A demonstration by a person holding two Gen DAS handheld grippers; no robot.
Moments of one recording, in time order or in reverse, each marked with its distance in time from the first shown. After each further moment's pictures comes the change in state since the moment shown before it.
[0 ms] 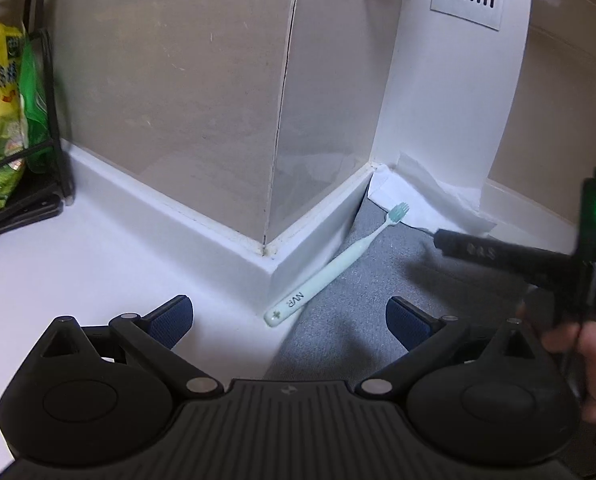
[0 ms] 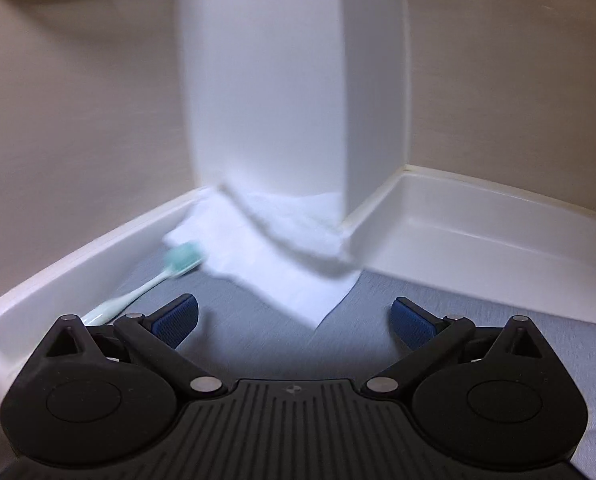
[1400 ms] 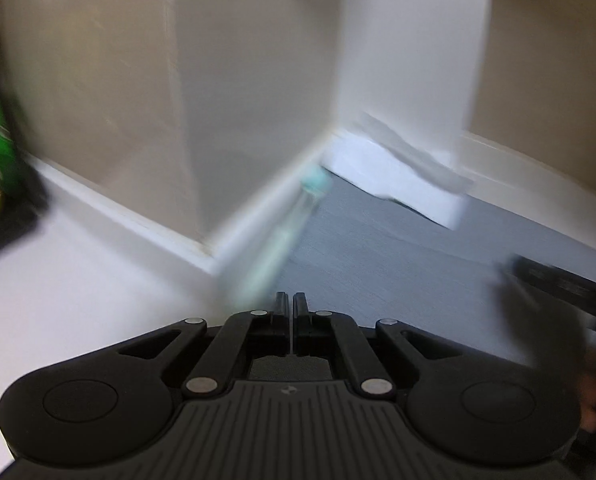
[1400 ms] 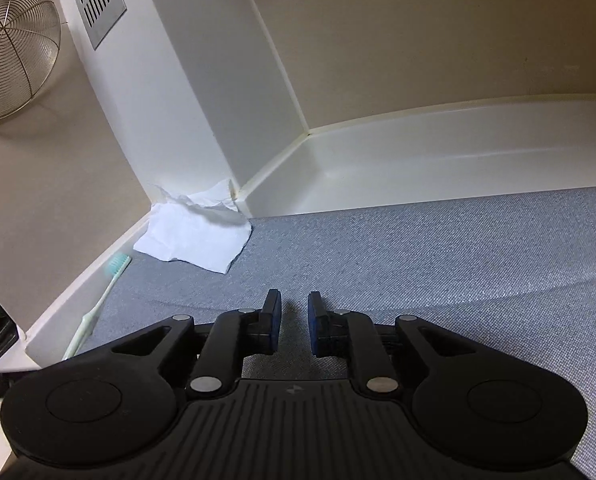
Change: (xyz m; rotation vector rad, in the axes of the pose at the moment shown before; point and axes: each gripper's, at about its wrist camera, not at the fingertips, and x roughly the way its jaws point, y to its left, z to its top) left arm 0.007 -0.038 0.005 0.128 0.081 0.078; right arm -0.077 -0.082 -0.054 0.293 -0.001 0.085
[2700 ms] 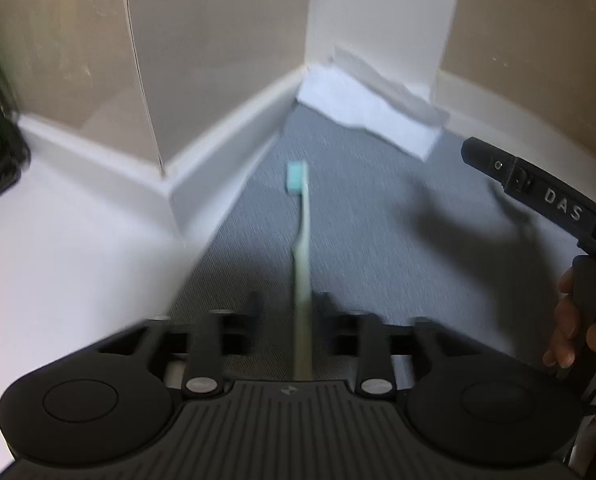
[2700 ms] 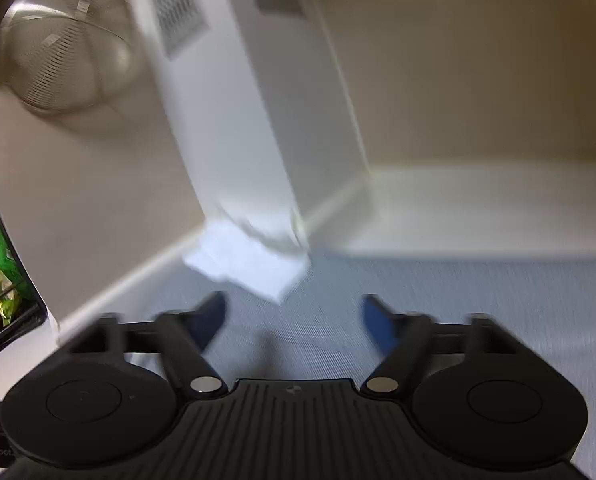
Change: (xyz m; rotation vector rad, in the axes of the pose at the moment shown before) left arm 0.008 -0.016 -0.017 0.003 0.178 -0.096; right arm -0.004 0.032 0.008 -0.201 -0.142 0.118
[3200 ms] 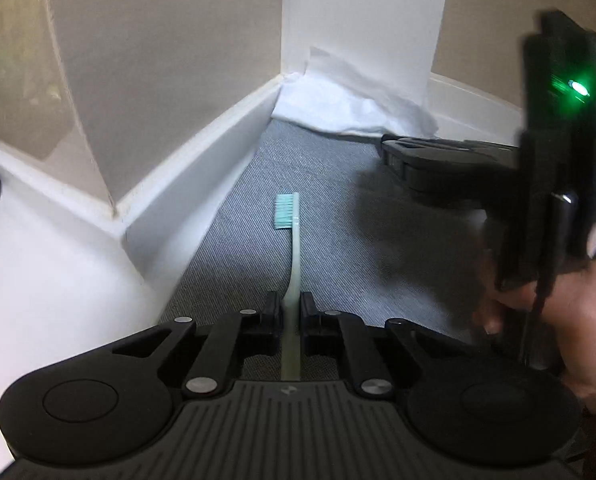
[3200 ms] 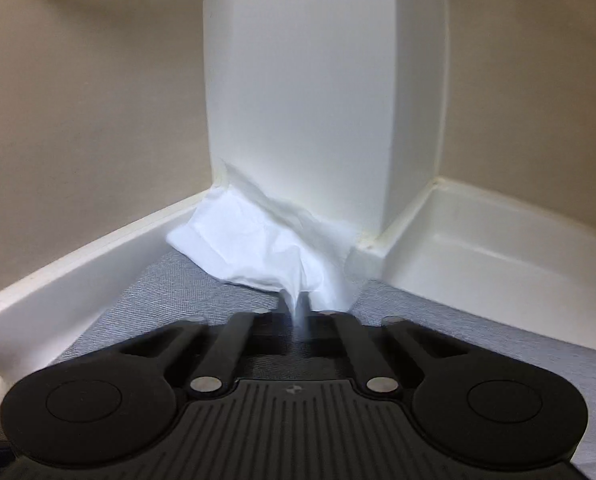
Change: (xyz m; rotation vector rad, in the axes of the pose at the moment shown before) left arm 0.022 -0.016 0.010 0.045 -0.022 -0.032; right arm 0.089 0.054 0.009 -0.205 0.152 -0.139
